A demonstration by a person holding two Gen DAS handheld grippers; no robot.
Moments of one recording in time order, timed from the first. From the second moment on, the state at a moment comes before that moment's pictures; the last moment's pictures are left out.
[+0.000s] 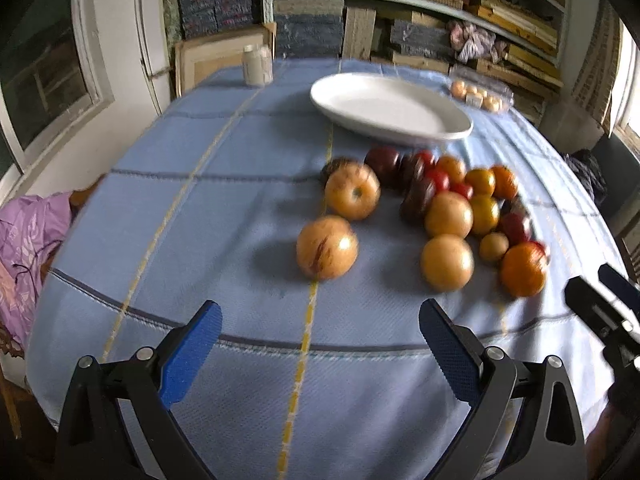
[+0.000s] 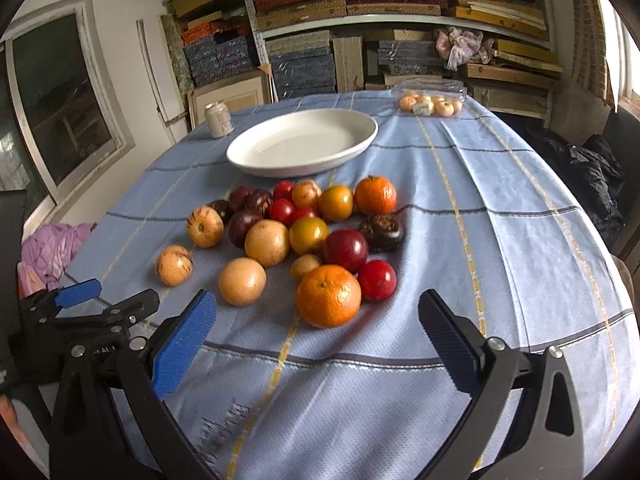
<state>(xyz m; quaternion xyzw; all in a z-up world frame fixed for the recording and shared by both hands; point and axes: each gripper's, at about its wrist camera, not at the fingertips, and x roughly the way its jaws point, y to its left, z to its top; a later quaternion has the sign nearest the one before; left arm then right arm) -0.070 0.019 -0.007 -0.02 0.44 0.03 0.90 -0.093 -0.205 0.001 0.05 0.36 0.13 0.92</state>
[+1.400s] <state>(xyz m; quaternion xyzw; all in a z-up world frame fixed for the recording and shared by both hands) -0.001 0.017 -0.037 0.03 0.46 -0.04 0.88 -0.030 -0.198 -0.045 0.05 0.45 0.16 0.87</state>
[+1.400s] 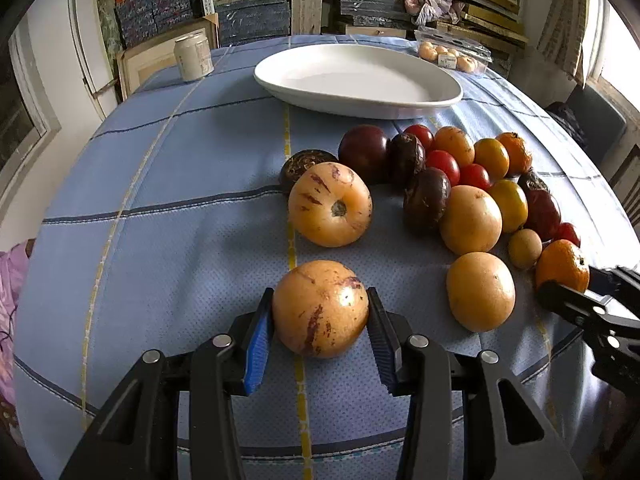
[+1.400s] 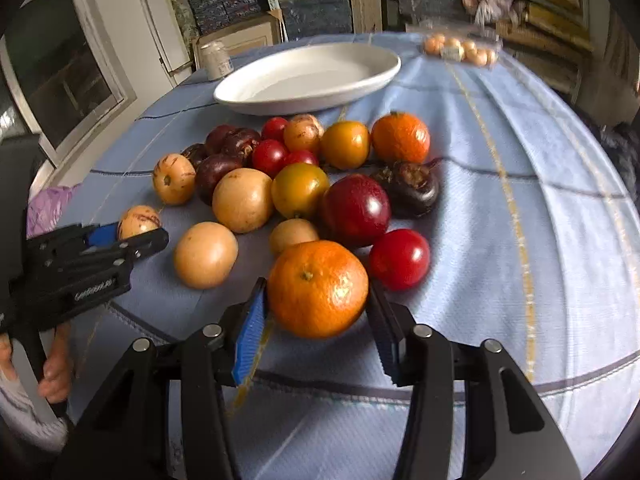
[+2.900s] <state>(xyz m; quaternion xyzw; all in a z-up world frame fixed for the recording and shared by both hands) 0.120 0.046 0.025 -0.07 0.40 -0.02 0.91 0.102 -0.231 0.040 0.11 0.31 0.15 0.93</state>
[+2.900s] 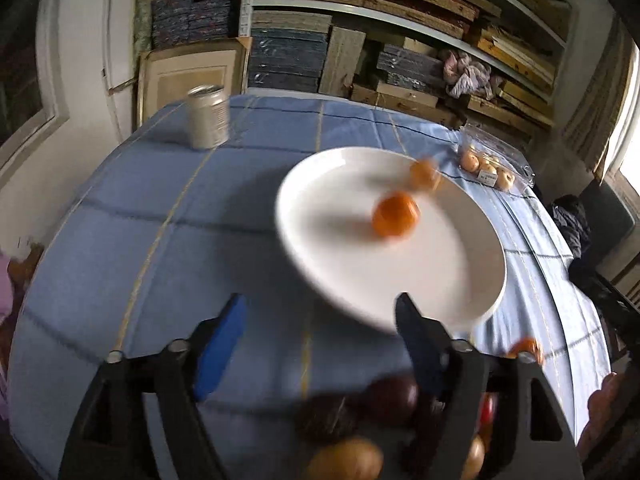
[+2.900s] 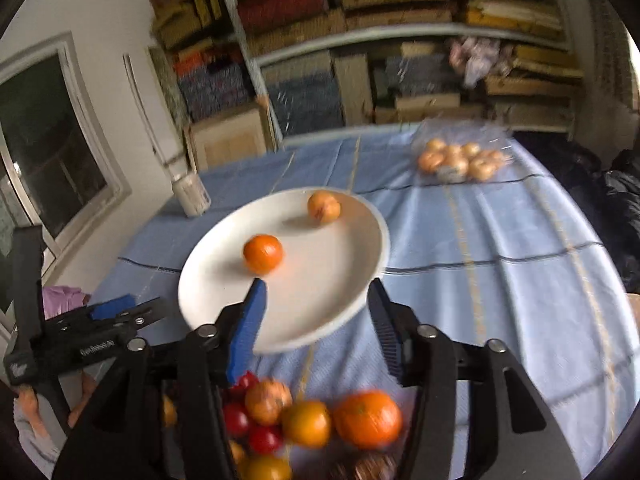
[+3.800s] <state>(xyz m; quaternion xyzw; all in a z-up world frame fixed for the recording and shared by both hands) 0.039 0.023 -0.021 0.00 0.43 -0.01 0.90 -0.038 -0.263 -0.020 0.12 0.34 0.17 0.92</state>
